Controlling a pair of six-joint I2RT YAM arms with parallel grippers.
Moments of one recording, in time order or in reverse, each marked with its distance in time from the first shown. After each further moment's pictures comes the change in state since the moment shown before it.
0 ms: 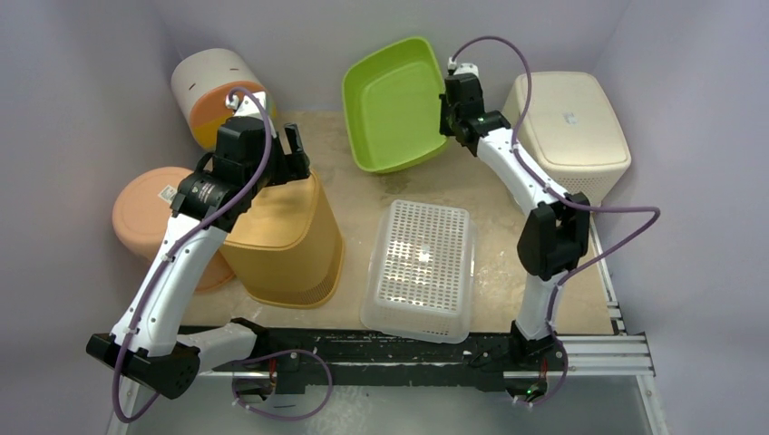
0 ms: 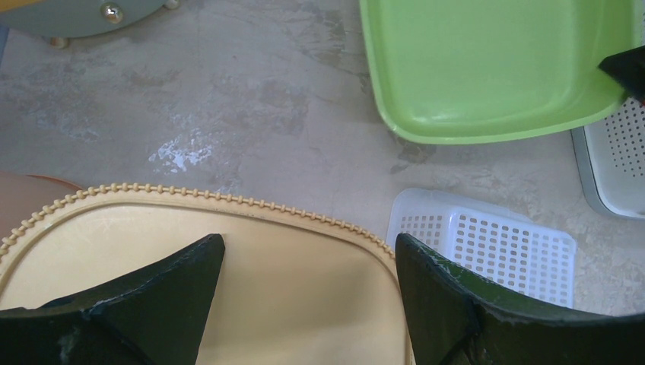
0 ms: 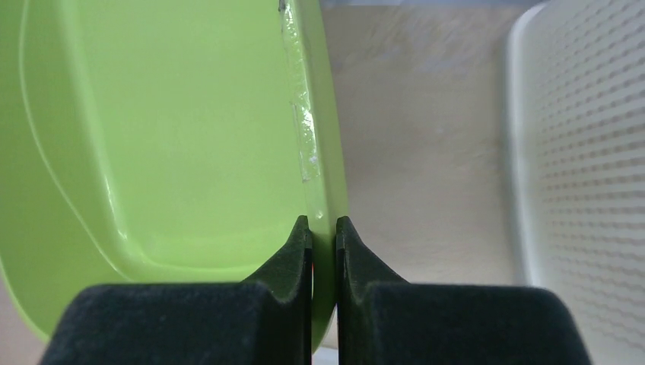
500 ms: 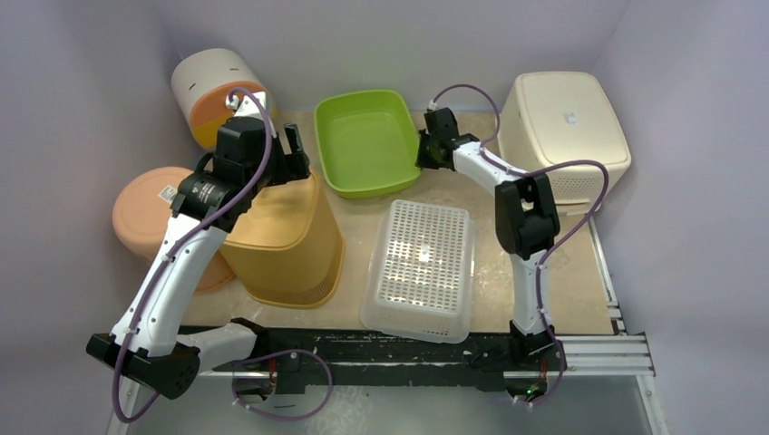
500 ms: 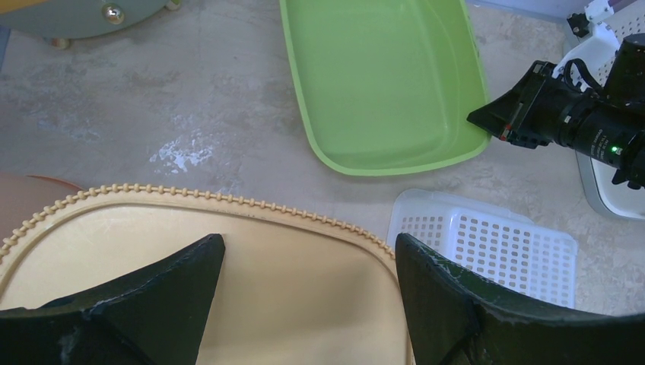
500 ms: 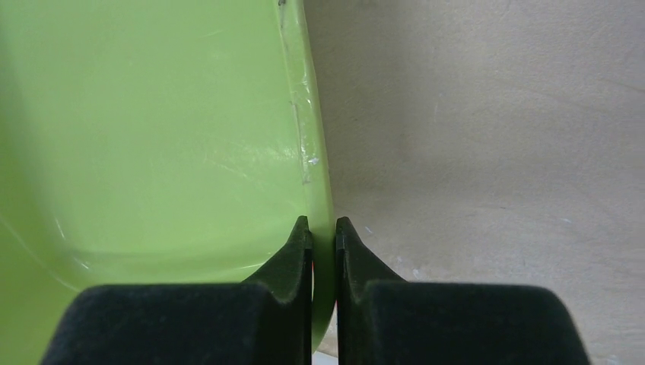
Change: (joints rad) left arm 0.000 -0.003 -0.005 0.004 0.000 -0.001; right arm 0.011 0.235 -0.071 0.108 -0.242 0.192
